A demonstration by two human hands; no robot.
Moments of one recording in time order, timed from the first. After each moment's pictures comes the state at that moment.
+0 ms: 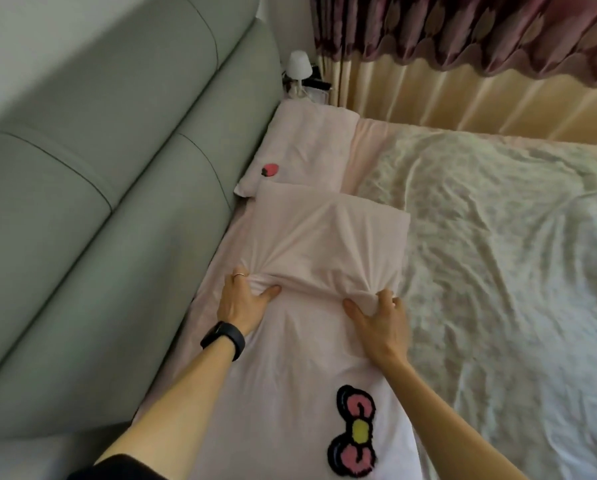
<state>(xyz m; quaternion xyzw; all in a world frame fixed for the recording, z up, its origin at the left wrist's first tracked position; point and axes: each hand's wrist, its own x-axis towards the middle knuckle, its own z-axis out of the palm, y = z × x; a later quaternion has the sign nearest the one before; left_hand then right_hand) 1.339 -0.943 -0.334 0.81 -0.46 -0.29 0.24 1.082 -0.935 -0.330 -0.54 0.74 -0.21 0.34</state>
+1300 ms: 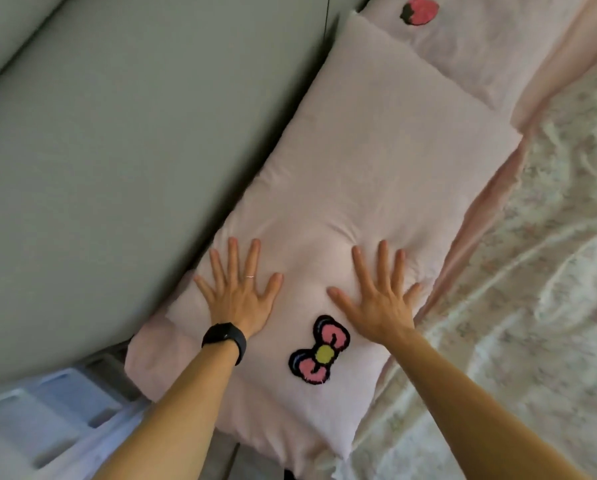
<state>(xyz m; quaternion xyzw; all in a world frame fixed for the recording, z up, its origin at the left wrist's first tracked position) 1.479 -0.885 -0.629 0.88 -0.41 -0.26 -0.02 1.254 -0.999 -0.603 -0.77 0.54 0.21 0.28</state>
